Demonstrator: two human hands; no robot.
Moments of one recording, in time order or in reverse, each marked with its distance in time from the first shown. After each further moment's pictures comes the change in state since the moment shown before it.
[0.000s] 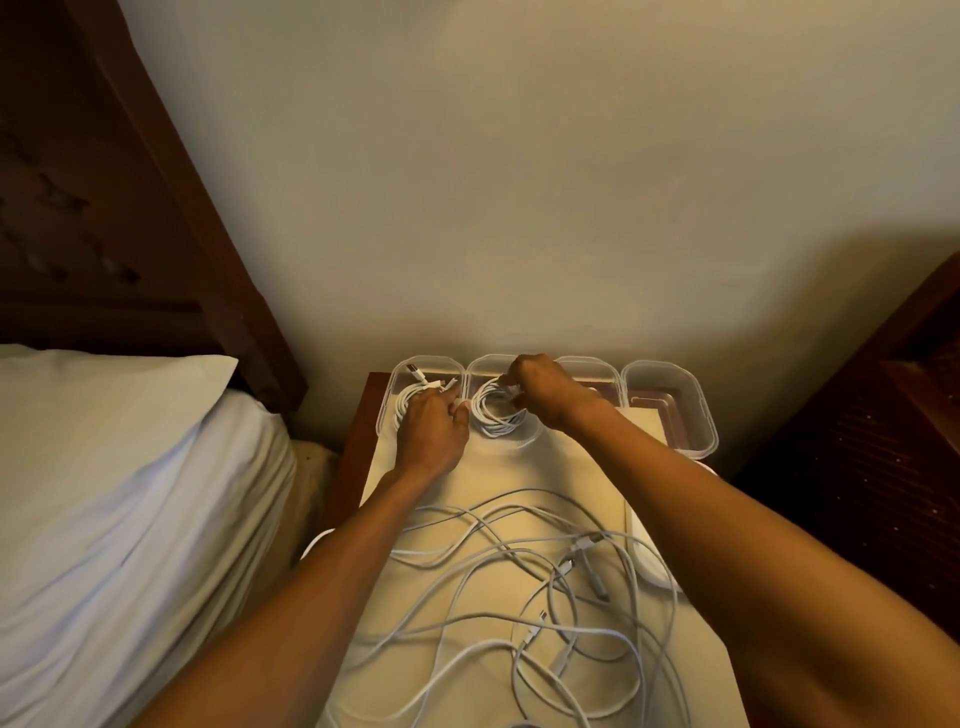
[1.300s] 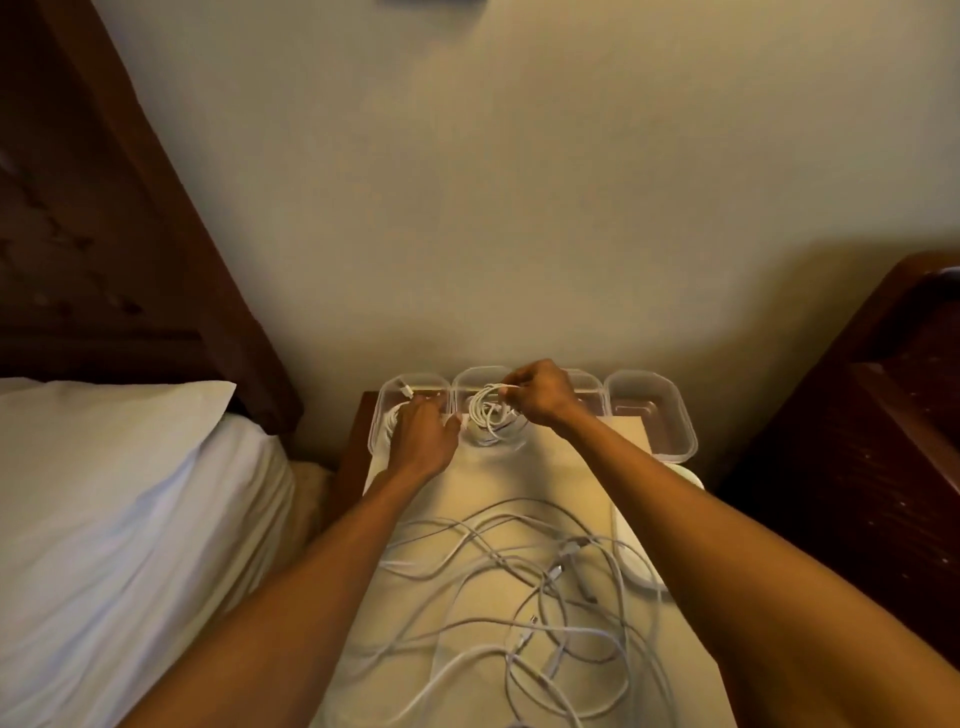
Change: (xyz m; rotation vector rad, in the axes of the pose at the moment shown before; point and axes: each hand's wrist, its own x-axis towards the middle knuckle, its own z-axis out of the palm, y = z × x) left_hand 0.007 0.018 -0.017 0.086 -0.063 -0.051; right_hand -0.024 -0.013 -0.019 0.629 0.196 0.352
